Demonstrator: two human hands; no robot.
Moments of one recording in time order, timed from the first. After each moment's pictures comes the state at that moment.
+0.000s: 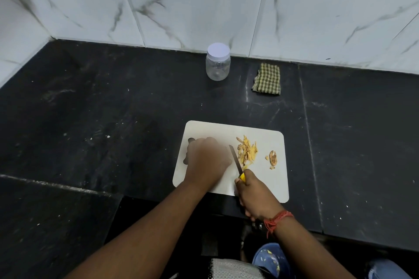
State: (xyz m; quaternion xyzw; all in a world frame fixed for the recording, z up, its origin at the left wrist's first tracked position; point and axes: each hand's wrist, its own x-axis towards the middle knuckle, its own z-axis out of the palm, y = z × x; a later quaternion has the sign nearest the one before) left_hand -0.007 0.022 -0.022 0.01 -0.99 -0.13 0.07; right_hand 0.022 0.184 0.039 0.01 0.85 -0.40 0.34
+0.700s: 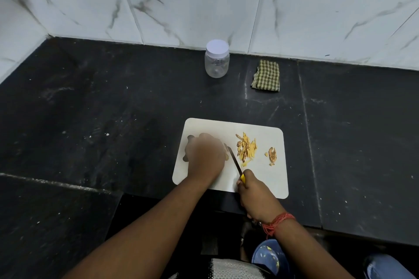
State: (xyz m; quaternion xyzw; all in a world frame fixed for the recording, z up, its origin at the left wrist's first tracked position) left_hand -0.011 0.029 -0.017 0.12 -0.96 -0.24 0.03; right_hand 0.029 0.190 0.024 -0.04 0.90 -0.32 0.29
